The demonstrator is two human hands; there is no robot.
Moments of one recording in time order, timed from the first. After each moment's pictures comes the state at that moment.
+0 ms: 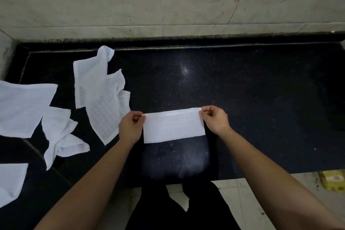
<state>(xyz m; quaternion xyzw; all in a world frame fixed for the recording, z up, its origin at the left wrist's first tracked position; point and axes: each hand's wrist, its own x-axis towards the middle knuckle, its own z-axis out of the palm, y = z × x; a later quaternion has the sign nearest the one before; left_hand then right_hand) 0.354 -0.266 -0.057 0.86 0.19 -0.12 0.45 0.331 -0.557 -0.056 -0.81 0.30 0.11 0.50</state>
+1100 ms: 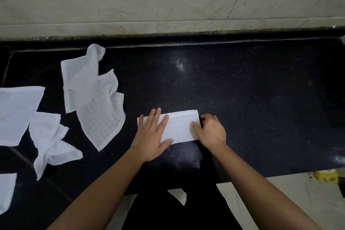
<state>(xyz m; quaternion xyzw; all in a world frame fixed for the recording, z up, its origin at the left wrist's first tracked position) 0.340 -0.306 -0.077 0.94 -0.28 -0.19 0.01 0.315 -0.533 -0.049 -0.91 0.27 0.19 0.24</state>
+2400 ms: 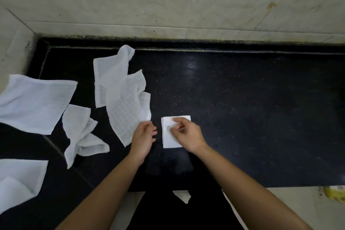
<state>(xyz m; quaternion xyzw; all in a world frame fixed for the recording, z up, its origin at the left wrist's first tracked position) 0.336 -0.231 -0.051 0.72 0.26 -0.21 0.61 0.333 -0.402 -0.036 -0.83 0.18 0.21 0.49</state>
